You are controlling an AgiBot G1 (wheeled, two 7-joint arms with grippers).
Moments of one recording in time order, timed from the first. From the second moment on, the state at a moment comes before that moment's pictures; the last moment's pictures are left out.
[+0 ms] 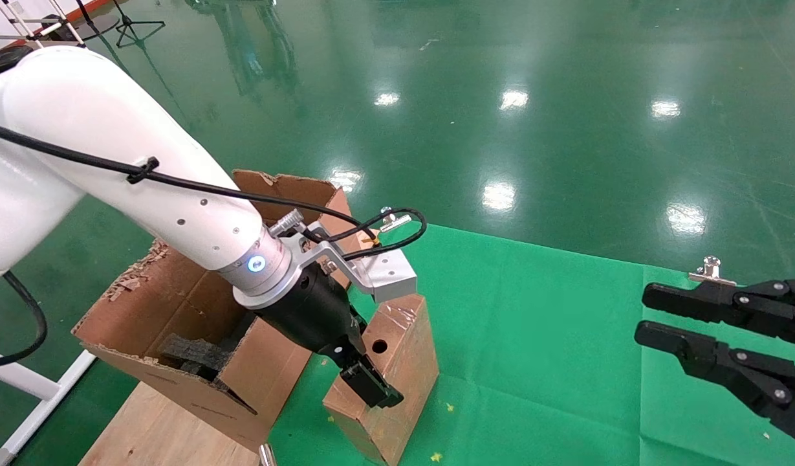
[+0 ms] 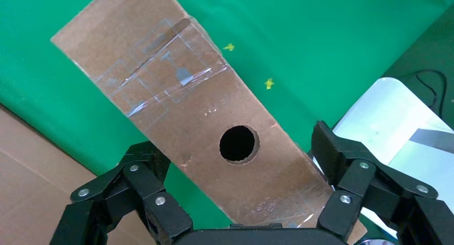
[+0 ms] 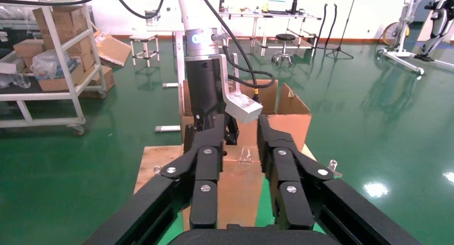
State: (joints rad) left arm -1.84 0.86 1.22 -1.36 1.57 1.54 -1.28; right arm 1.08 -0.58 -0.35 1.24 -0.68 -1.45 0.15
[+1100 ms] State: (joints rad) left arm -2.00 0.75 1.10 -1.13 1.43 1.55 -0.96; right arm 1.08 -0.58 -0.35 1.24 -0.68 -1.45 0.15
